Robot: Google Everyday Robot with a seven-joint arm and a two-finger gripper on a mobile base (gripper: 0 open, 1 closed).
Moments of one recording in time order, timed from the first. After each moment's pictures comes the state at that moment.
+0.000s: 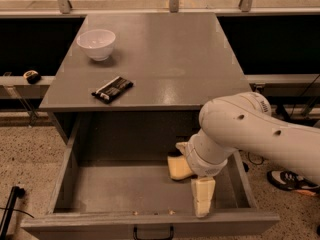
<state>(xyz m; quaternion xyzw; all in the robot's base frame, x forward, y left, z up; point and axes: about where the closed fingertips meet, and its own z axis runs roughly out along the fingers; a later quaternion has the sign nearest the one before) 0.428 -0.084 0.687 -0.77 0.62 0.04 0.12</state>
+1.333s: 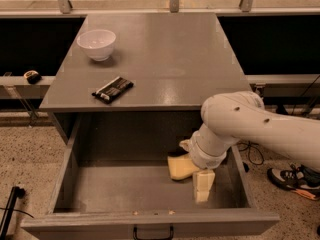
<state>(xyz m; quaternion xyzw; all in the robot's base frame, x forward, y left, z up) 0.457 -0.096 0.655 -0.76 0.64 0.06 0.11</state>
